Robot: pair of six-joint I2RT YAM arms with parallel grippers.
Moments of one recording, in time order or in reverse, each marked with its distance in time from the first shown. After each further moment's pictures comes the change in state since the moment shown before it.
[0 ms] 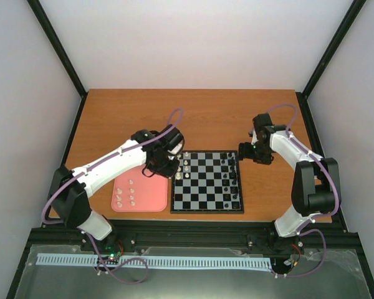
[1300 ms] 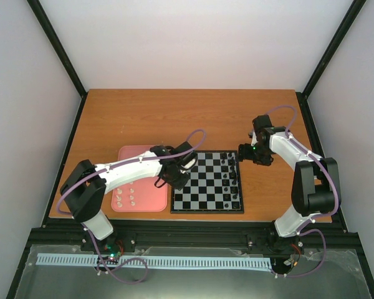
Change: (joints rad) left arm -0.128 0.101 -0.163 0.250 -0.090 0.142; right arm 0.000 0.000 -0.027 0.027 0.000 0.000
